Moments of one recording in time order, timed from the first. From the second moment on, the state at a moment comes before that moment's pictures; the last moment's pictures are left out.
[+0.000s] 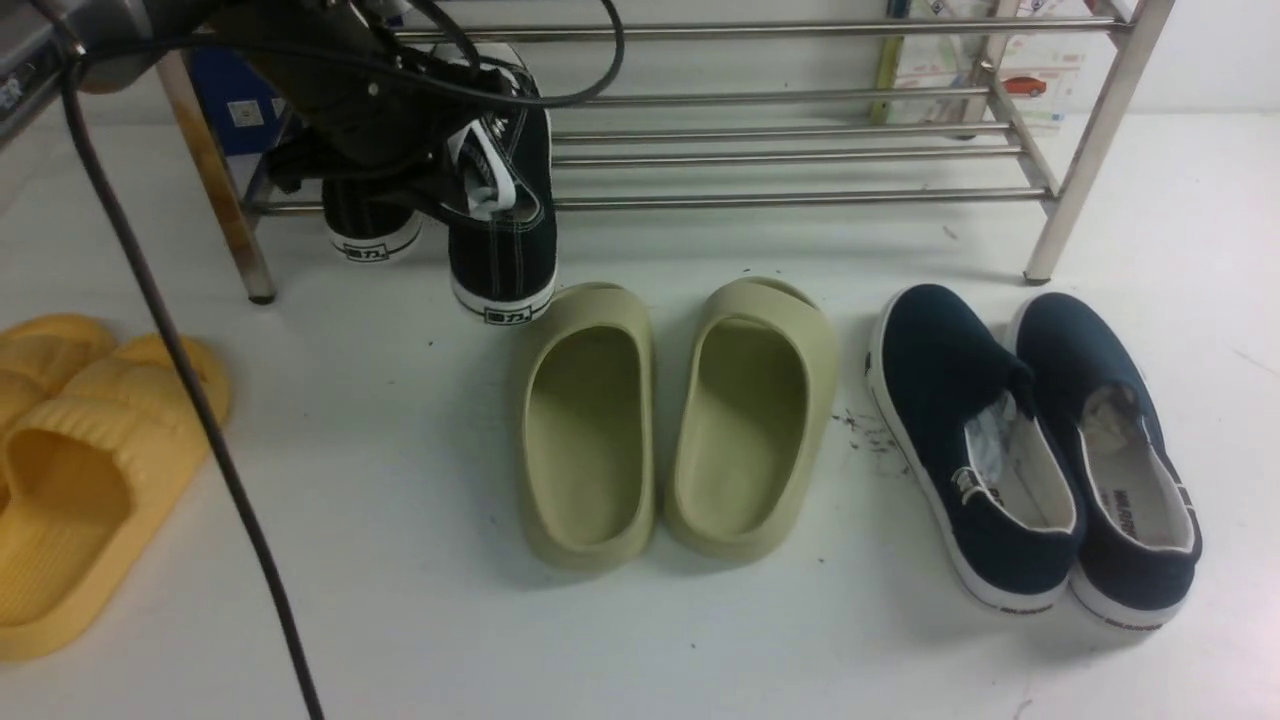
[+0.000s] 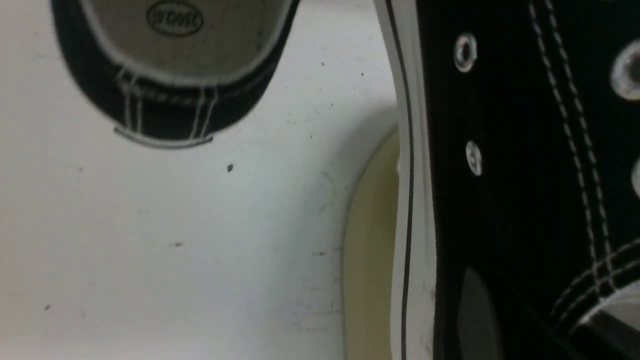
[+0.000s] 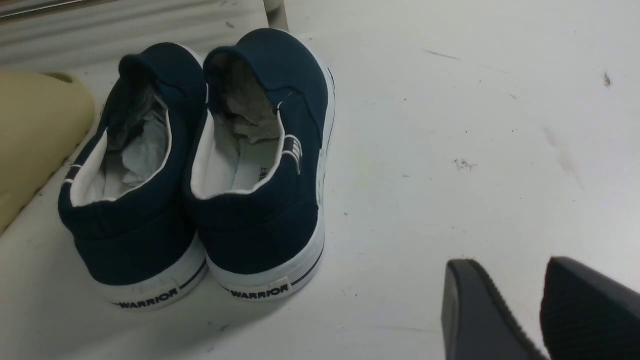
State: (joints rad) right arm -0.07 -0.01 0.02 -0.10 0.39 0.30; left arm -0.17 2.03 -1.94 -0.26 1.05 -0.26
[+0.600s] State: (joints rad) right arm -0.07 -0.01 0.02 -0.10 0.39 0.30; left arm -0.17 2.24 -2.21 -0.14 1.05 -0.26
